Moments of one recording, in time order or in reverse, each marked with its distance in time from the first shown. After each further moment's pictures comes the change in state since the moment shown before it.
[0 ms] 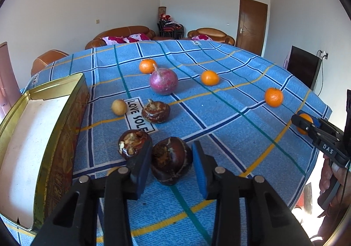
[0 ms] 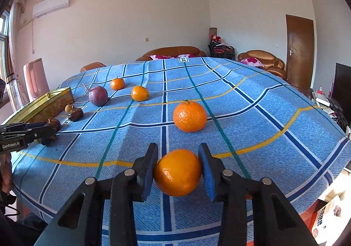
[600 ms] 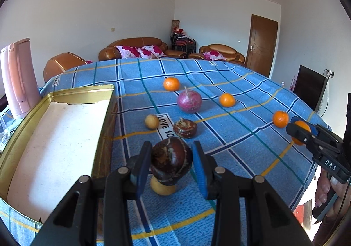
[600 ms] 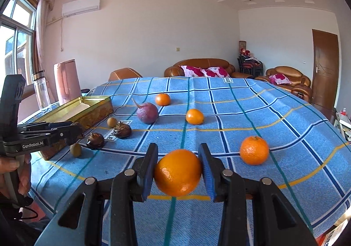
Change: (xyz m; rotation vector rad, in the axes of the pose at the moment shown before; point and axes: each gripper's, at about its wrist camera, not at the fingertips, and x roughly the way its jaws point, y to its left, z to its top) left arm -0.037 0.040 0.005 -0.077 -0.104 0.052; right arm -0.006 0.074 0.032 -0.096 -0.078 0.185
